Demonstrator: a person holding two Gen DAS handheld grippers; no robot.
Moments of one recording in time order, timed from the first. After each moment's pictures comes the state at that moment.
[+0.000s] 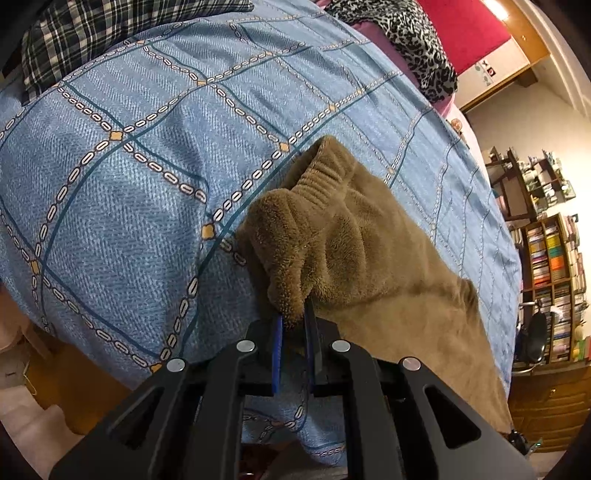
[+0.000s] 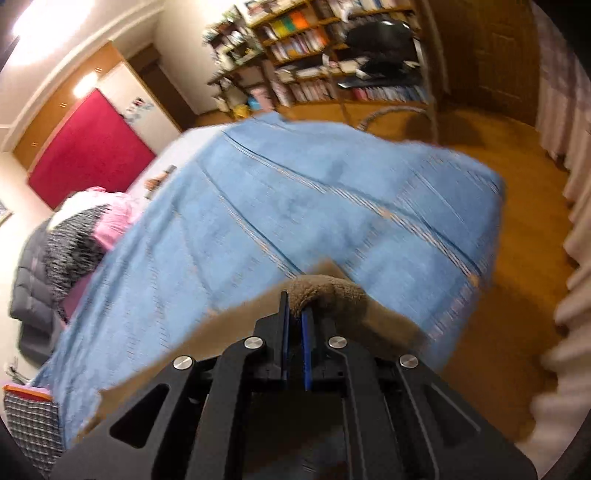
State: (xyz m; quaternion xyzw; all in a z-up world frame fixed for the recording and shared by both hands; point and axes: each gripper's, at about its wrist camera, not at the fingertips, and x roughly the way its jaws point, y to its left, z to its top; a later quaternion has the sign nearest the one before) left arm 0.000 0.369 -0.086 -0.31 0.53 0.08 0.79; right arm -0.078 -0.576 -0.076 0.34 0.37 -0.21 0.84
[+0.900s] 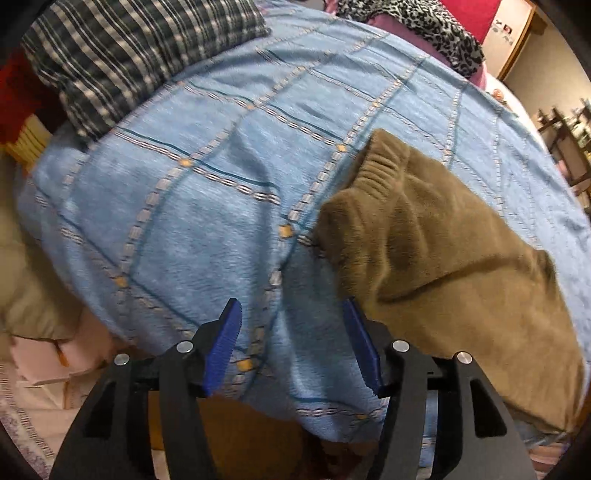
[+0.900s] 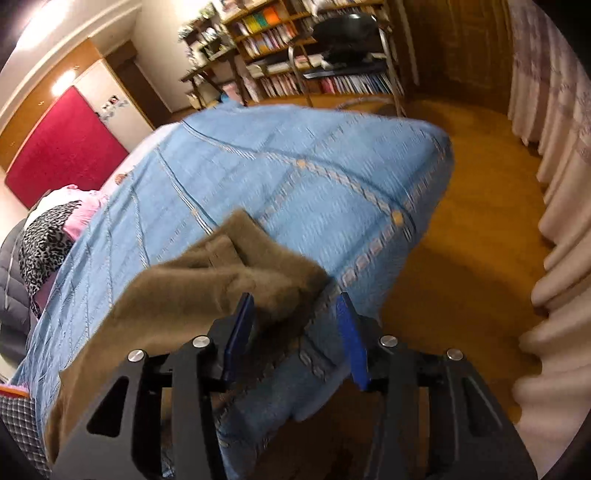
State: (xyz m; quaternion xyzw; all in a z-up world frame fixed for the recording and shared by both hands) left arm -0.017 0.355 -0.078 -0.15 0.55 0.20 0.80; right arm -0.124 -0.584 -0.111 0.32 0.36 -0.23 0.85
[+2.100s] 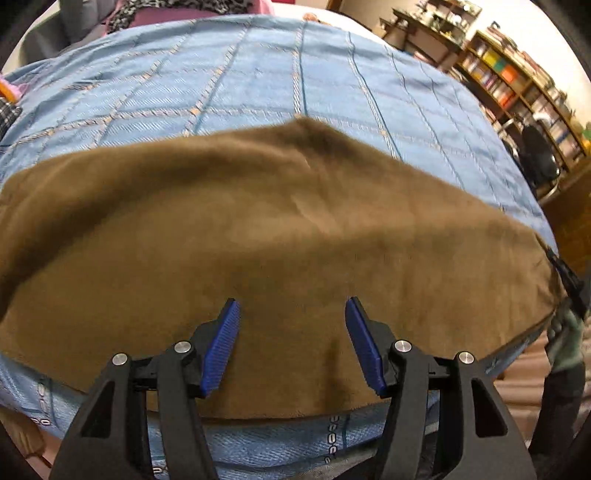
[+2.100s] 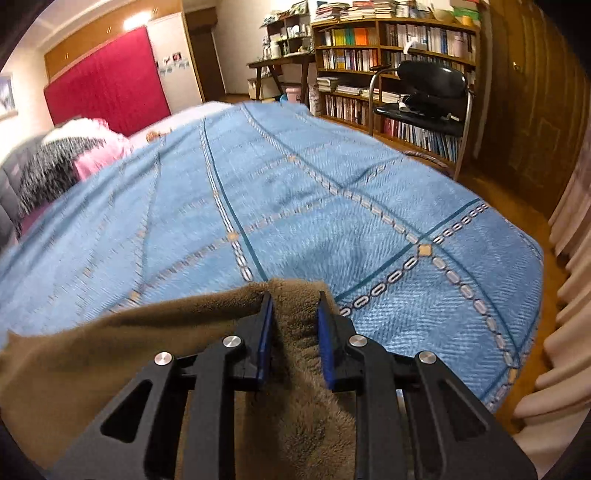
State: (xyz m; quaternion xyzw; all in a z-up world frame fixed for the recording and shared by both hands) left arm 0.060 0.058 -0.121 -0.04 0.57 -0.11 0.81; right arm 0.008 -0.572 -0.159 0.15 0.39 -0.19 0.89
